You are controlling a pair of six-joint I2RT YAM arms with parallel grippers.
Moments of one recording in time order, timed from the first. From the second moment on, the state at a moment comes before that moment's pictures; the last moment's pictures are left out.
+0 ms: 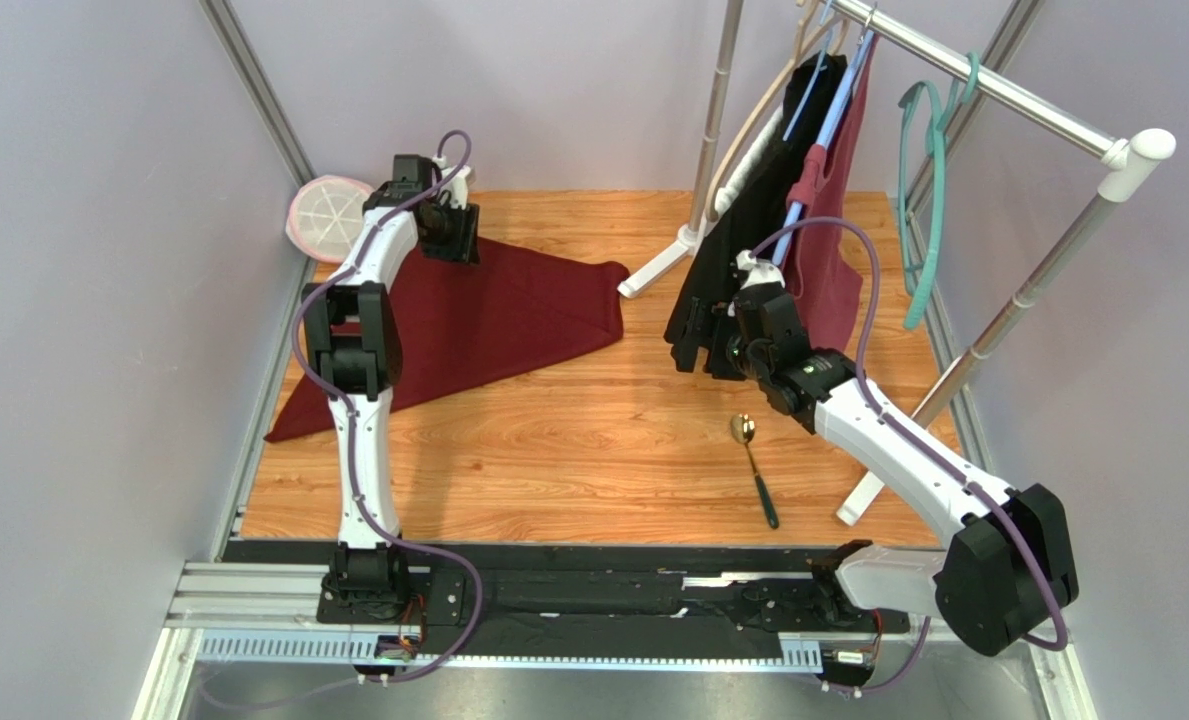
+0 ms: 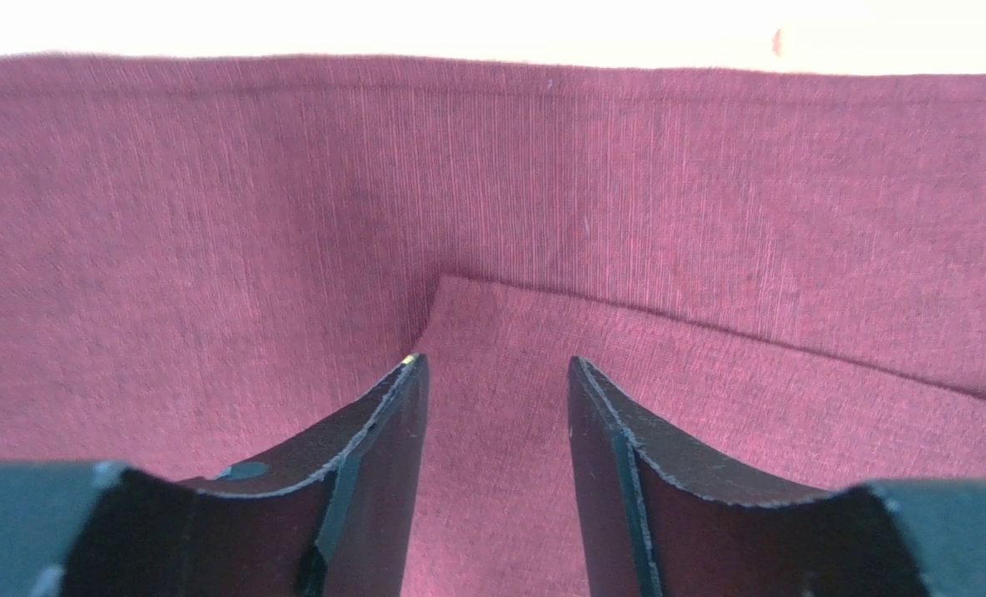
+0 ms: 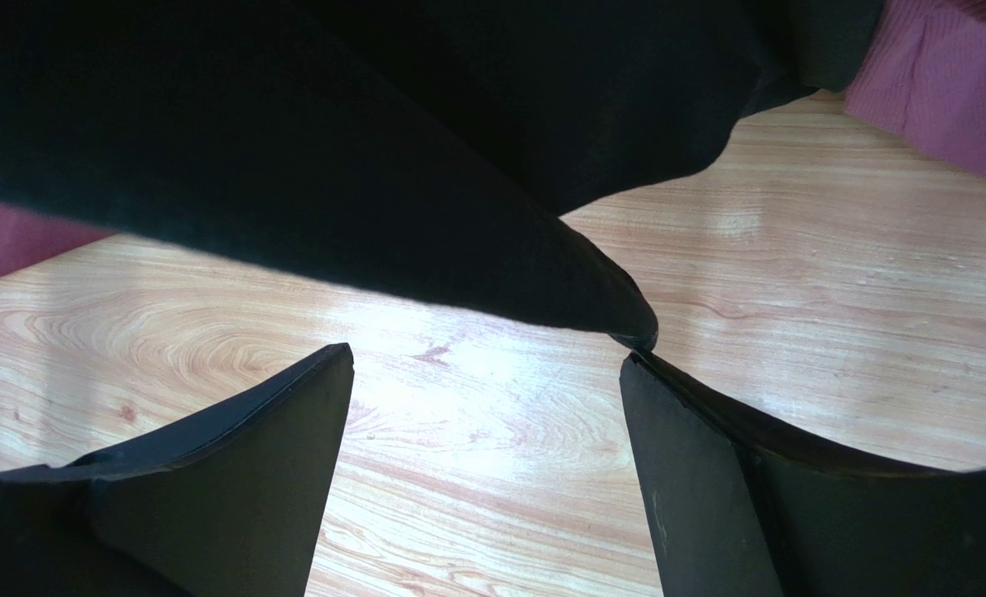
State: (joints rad) left arm -0.02 2.40 2.14 -0.67 0.31 0.16; right arm 0.50 1.24 0.92 -0.33 0.08 0.51
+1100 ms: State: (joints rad) left arm -0.04 1.81 1.07 -0.19 0.21 -0.55; right arm 0.51 1.16 0.83 -0.26 0.03 0.54
